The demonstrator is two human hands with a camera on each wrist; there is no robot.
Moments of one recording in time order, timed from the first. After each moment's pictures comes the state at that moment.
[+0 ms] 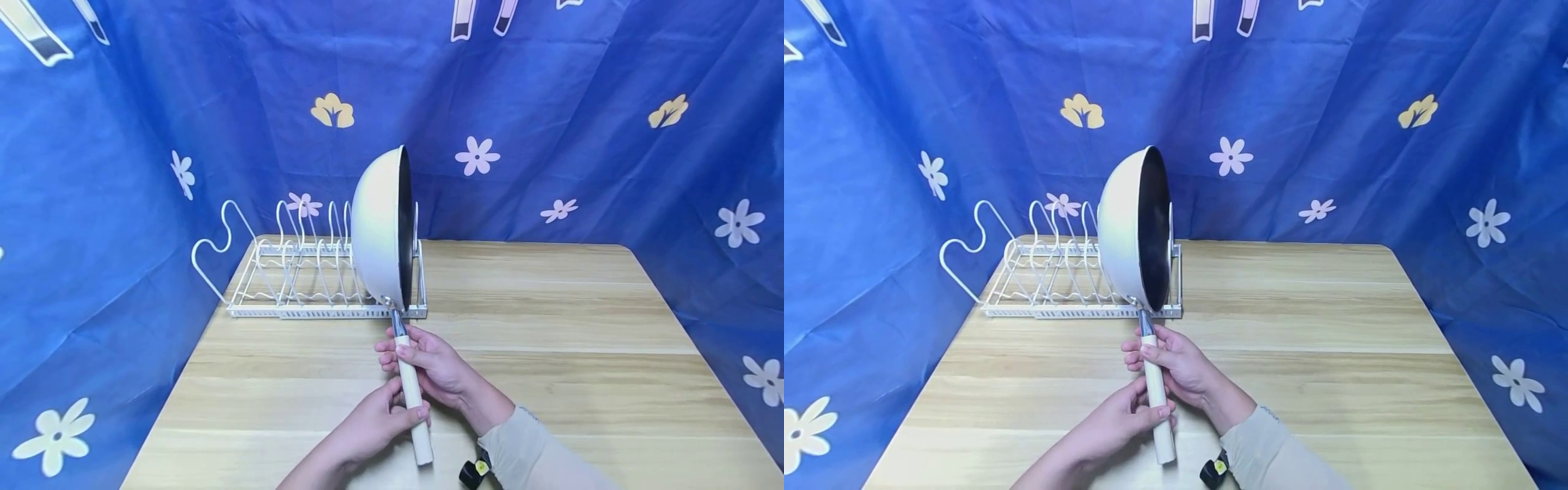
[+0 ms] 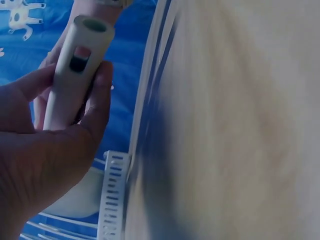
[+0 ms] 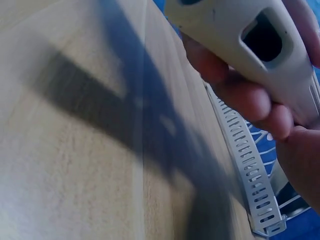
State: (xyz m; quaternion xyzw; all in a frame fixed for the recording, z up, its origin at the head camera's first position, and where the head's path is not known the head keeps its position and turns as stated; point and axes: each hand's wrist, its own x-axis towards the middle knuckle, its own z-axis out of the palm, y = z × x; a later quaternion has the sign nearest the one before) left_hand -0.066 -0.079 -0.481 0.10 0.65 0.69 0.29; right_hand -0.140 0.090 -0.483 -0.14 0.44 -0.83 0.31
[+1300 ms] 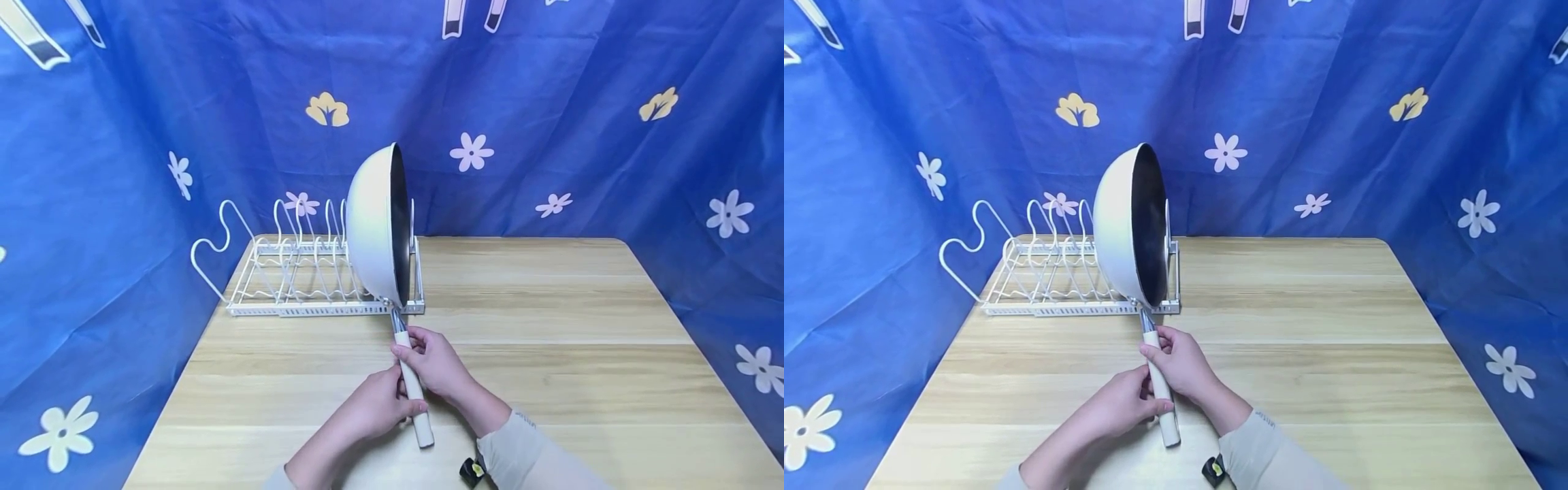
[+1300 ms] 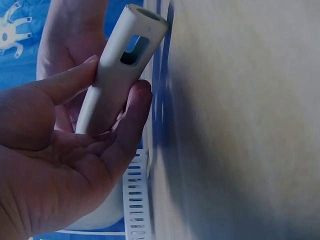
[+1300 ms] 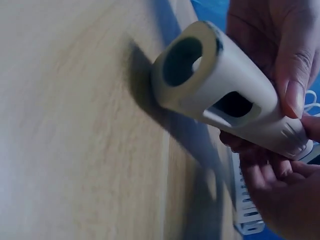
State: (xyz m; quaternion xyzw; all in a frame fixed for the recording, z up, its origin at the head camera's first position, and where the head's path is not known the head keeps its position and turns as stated) left_hand -0.084 -0.073 -0.467 0.15 0.88 0.41 0.20; right_hand -0.132 0.086 -0.487 -0.06 0.76 -0.63 0.14
